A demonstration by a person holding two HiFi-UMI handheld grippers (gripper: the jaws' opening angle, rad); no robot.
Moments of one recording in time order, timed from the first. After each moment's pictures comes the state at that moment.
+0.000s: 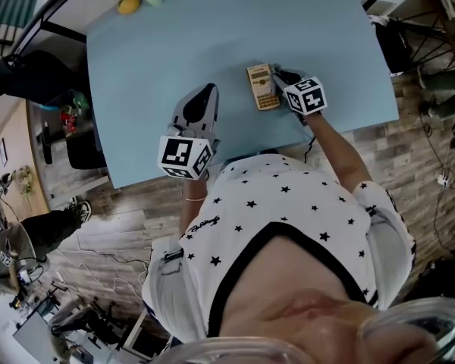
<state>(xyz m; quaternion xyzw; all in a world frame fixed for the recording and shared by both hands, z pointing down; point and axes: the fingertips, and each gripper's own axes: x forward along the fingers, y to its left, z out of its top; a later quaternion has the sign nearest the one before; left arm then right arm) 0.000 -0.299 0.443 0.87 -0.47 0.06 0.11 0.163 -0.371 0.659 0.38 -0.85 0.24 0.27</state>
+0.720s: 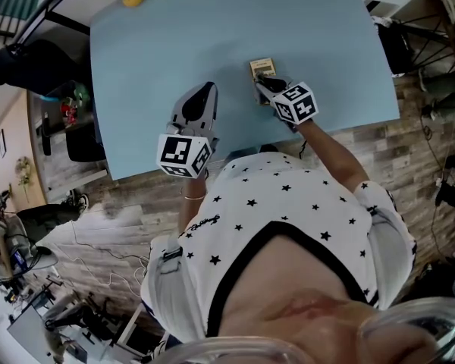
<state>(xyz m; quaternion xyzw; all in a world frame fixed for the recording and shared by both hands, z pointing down) -0.008 -0.280 0.442 0.87 -0.48 0.06 0.11 0.098 -0.323 0.633 0.30 -0.89 0.23 0.24</state>
